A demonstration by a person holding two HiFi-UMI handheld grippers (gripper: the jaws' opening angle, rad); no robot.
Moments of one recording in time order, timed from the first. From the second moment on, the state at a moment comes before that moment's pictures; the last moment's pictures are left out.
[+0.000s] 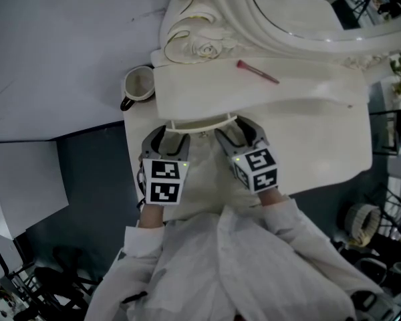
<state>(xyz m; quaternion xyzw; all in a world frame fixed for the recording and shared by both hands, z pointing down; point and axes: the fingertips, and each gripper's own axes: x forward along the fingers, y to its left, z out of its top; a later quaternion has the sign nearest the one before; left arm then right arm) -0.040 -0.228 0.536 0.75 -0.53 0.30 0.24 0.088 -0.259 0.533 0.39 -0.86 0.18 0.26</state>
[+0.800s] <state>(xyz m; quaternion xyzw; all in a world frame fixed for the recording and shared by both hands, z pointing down) -0.046 -0.242 0.539 0.74 -0.55 0.29 0.25 0.082 -0.274 0.536 0.40 -0.86 0.20 0.26</state>
